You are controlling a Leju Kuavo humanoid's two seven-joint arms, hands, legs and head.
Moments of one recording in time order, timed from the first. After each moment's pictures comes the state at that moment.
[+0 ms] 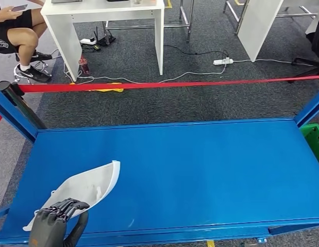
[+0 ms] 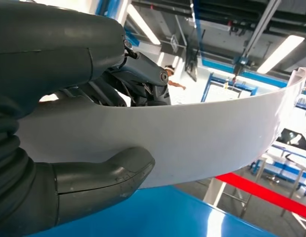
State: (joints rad) left arm 0.43 0.35 -0.54 -2.00 -1.13 0.66 0.13; right arm 0.21 0.33 -0.83 -0.95 0.78 0.26 -0.40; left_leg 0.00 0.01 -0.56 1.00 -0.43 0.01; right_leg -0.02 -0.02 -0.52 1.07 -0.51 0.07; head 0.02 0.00
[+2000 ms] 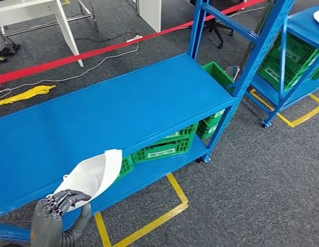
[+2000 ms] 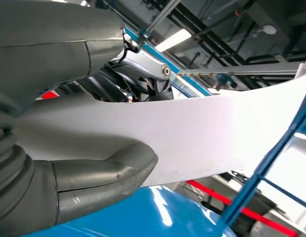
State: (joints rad) left arm 0.39 0.20 -0.48 -2.01 -0.92 0.69 -0.20; right arm 0.14 0.34 -1.17 -1.01 1.16 0.53 -0.63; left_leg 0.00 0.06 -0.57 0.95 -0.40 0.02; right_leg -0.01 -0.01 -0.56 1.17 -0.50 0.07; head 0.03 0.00
